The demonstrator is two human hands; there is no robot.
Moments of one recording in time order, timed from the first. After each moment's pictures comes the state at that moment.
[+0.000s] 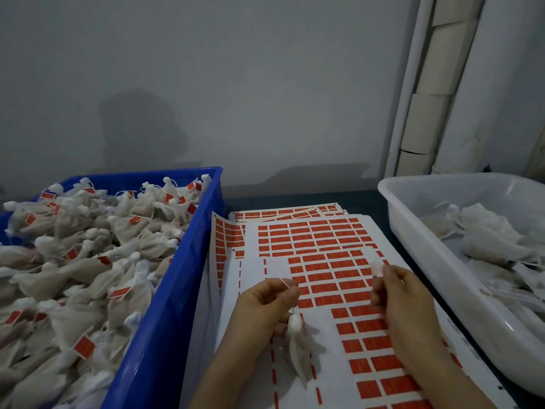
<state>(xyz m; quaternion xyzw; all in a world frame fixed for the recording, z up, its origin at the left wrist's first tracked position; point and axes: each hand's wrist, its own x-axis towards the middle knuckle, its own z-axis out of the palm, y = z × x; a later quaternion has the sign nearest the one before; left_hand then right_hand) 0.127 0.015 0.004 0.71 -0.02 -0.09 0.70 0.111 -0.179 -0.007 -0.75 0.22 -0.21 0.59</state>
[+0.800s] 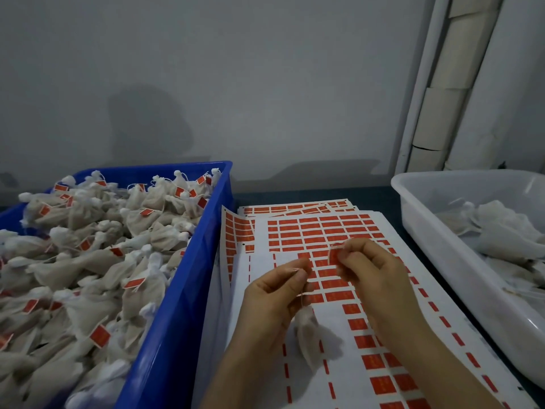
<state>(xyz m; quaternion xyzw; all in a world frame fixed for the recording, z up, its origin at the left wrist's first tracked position) 0.122 0.013 0.017 0.56 -0.01 -0.09 0.82 0.110 -0.129 0.036 -0.74 0.03 -0.21 0.64</state>
